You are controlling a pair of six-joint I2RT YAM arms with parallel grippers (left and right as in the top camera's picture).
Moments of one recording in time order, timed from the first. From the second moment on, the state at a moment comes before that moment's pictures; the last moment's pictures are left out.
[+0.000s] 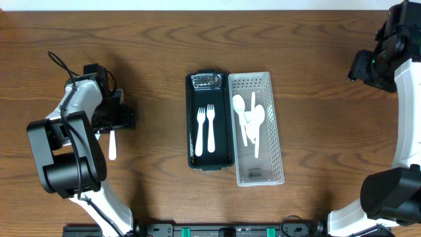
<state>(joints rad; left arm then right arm) 0.22 1.97 1.25 -0.93 0.02 0.08 -0.19 1.75 1.80 -1.30 0.10 0.20</state>
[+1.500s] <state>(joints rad) 0.10 1.80 1.38 -1.13 0.02 -0.01 -0.19 1.75 1.80 -1.30 0.10 0.20</state>
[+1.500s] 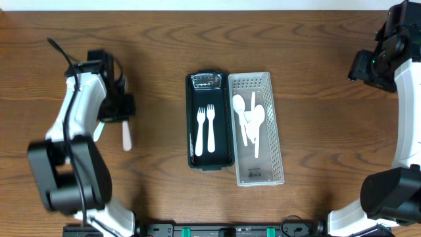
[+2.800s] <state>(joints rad) -0.50 1.85 1.48 -1.01 0.11 -0.25 -0.19 1.75 1.80 -1.31 0.10 0.20</state>
